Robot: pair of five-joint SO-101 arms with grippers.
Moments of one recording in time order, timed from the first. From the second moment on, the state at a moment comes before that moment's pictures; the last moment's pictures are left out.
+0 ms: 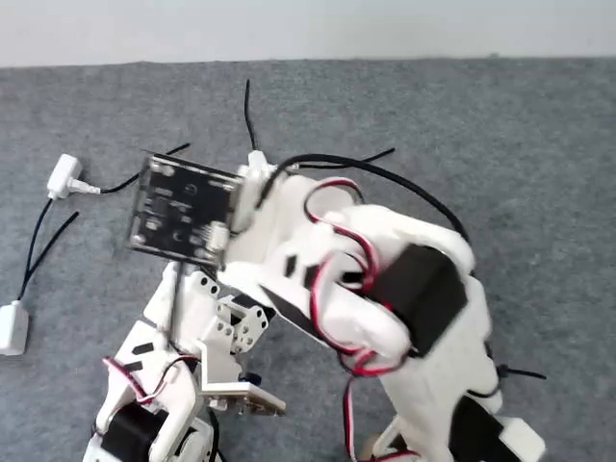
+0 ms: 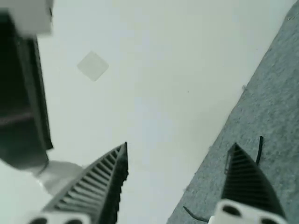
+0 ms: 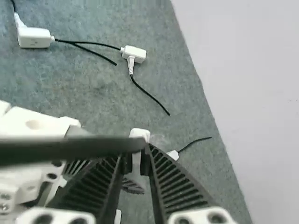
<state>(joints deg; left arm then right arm) 24.4 -103.5 79.6 30.5 -46.0 -51.3 -13.2 -42.5 96.8 34.4</state>
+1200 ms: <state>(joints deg) -15.4 -103.5 90.0 37.1 -19.1 -43.5 -10.1 -6.2 84.3 28.4</state>
